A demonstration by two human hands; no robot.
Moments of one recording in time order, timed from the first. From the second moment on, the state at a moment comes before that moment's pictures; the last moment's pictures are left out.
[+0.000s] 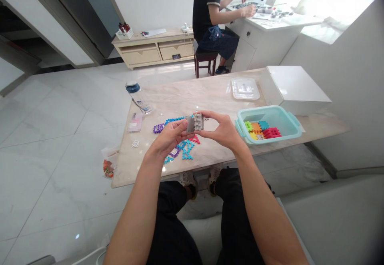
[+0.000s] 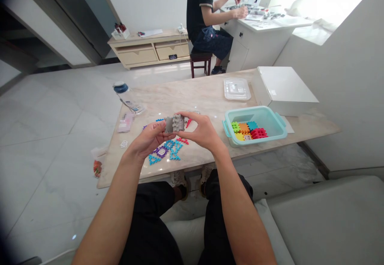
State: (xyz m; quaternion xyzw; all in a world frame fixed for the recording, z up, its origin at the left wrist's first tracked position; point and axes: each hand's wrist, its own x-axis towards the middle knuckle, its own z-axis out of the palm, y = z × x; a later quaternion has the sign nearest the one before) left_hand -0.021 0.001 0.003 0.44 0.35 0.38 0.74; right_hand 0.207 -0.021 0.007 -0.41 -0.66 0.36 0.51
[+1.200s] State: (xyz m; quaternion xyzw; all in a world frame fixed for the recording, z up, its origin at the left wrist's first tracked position) left_hand 0.013 0.006 -0.063 0.50 0.50 0.29 0.65; right_hand 0.240 0.002 -0.032 -0.59 -0.69 0.19 0.37
